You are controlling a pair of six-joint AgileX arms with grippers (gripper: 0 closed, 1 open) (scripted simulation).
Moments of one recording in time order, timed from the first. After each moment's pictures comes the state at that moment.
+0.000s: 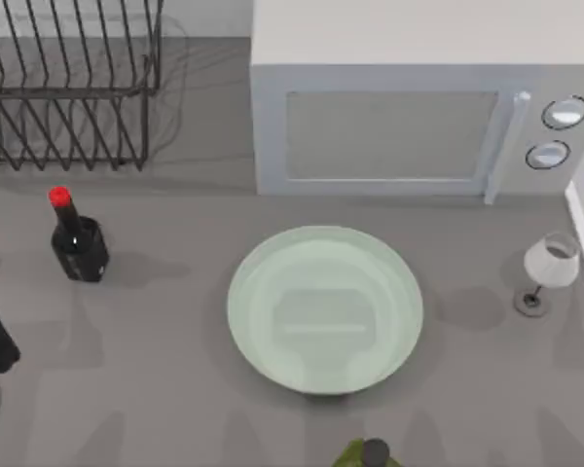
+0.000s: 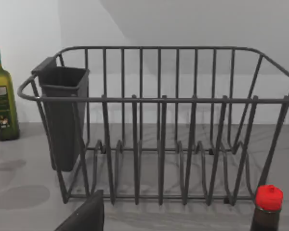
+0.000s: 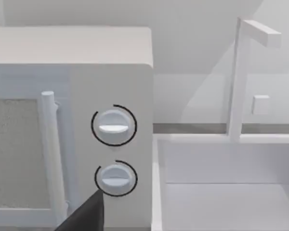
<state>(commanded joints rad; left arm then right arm) 0.00 0.00 0.00 0.00 0.00 0.00 0.00 0.00 0.00 0.00 0.00 0.00</state>
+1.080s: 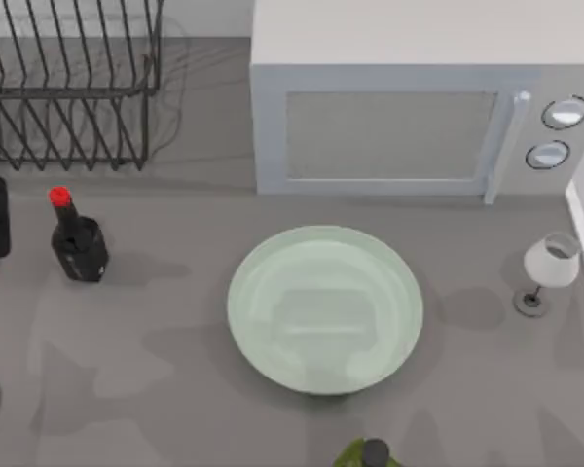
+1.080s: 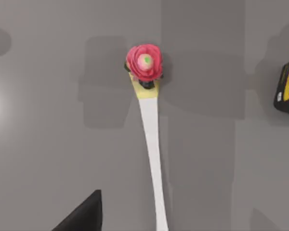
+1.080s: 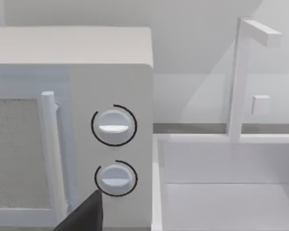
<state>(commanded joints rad) 0.07 1.24 0.90 -0.72 0.01 -0.04 0.00 0.00 0.00 0.00 0.00 0.00</state>
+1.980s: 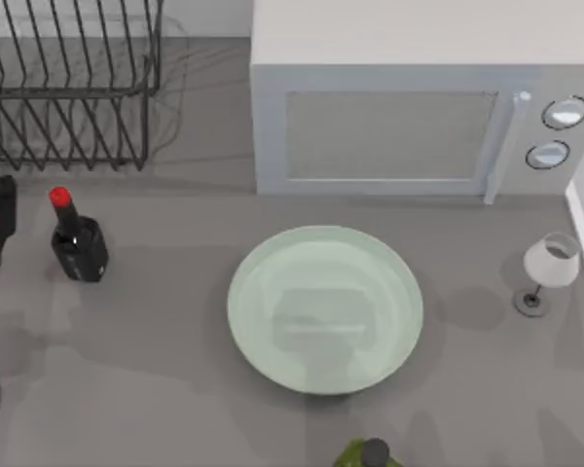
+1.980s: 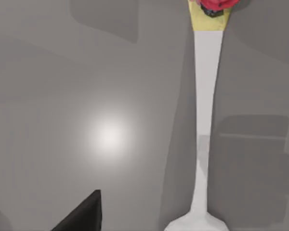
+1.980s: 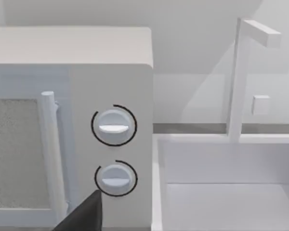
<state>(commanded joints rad) 0.12 1.79 1.28 -1.06 0.00 -0.07 0.00 0.00 0.00 0.00 0.00 0.00</state>
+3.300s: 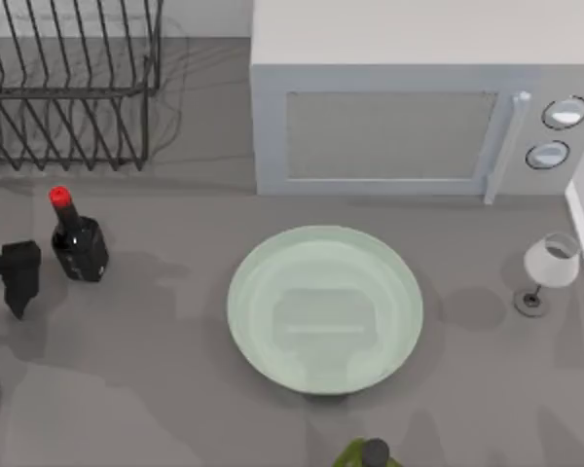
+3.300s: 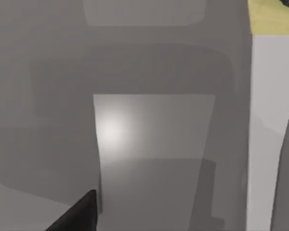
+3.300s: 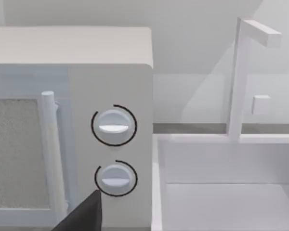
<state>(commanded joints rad) 0.13 1.96 1.08 -0.68 0.00 -0.07 0.00 0.00 0.00 0.00 0.00 0.00</state>
